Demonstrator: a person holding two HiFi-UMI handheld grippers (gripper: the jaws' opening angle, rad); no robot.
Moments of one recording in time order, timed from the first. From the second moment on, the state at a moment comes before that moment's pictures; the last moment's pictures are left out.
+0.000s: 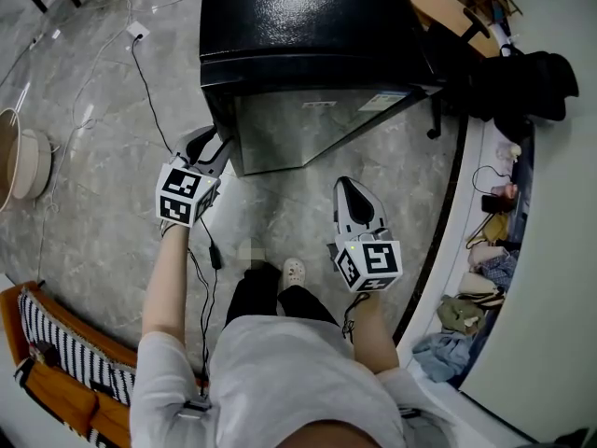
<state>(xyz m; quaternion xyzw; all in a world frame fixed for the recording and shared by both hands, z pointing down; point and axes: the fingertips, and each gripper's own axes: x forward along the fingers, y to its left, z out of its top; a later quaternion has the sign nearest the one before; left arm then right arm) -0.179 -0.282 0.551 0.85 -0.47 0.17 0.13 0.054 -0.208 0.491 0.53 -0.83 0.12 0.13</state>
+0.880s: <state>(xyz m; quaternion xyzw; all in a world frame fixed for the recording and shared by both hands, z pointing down) -0.180 -0.287 0.553 0.83 -0.50 0.20 0.14 0.058 -0.200 0.483 0.52 -0.84 0.11 0.13</state>
